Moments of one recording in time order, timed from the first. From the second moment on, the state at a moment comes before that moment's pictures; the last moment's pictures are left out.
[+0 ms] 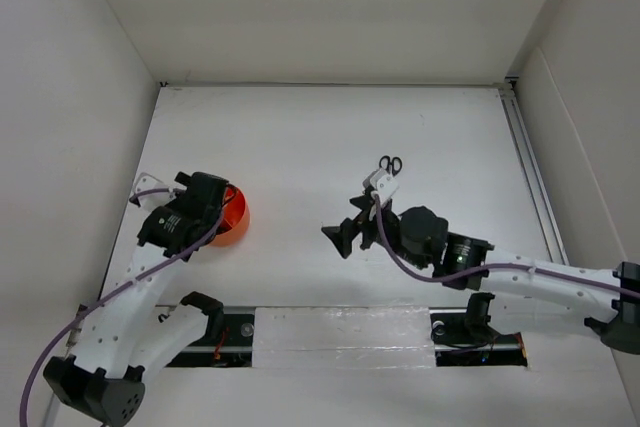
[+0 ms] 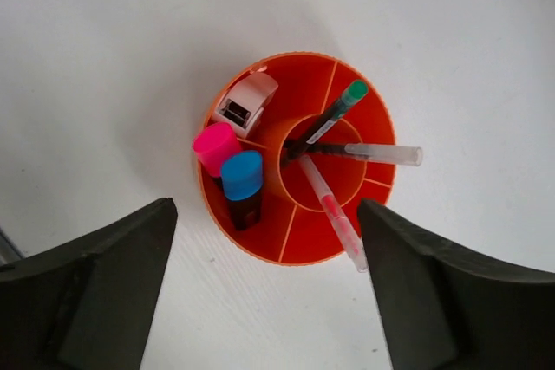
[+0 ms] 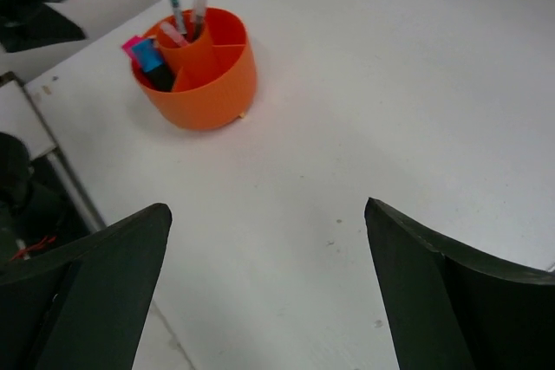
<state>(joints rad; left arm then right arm) -0.39 0.86 0.91 -1.13 -0.75 -1.37 1.20 0.95 0.72 0.11 0.31 0.16</state>
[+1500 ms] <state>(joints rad) -0.39 0.59 0.97 -0.77 -0.52 -0.68 0.26 1.93 1.36 -0.43 0.23 0.47</state>
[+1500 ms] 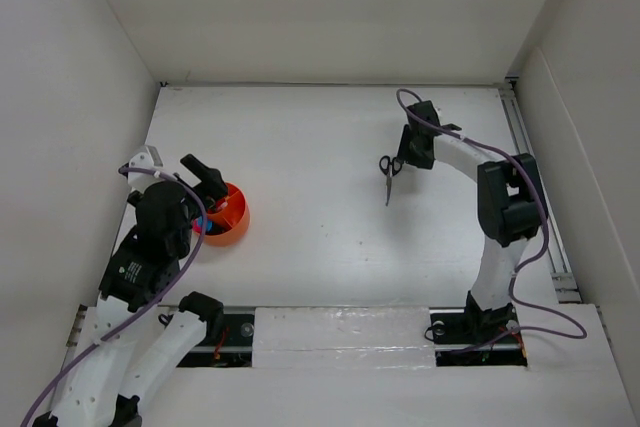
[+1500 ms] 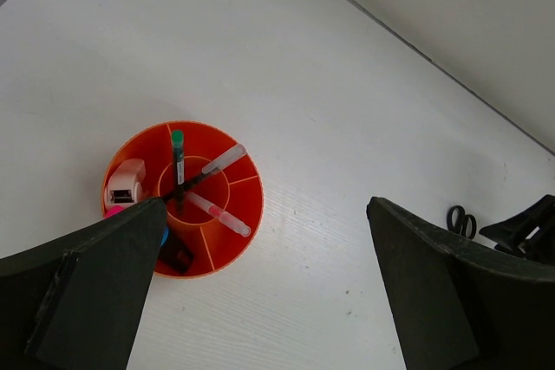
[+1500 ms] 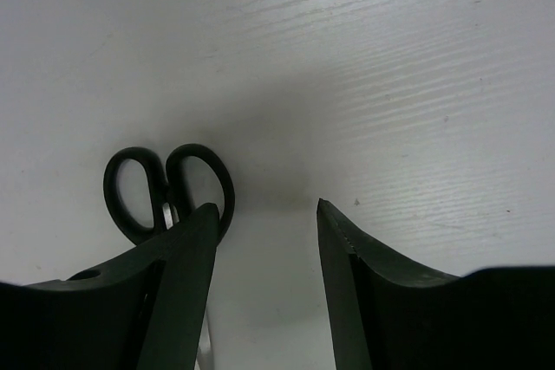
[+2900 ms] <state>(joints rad) -0.39 0.59 0.97 -0.70 -0.19 -0.59 0.49 1.73 1.18 -0.39 0.12 0.39</state>
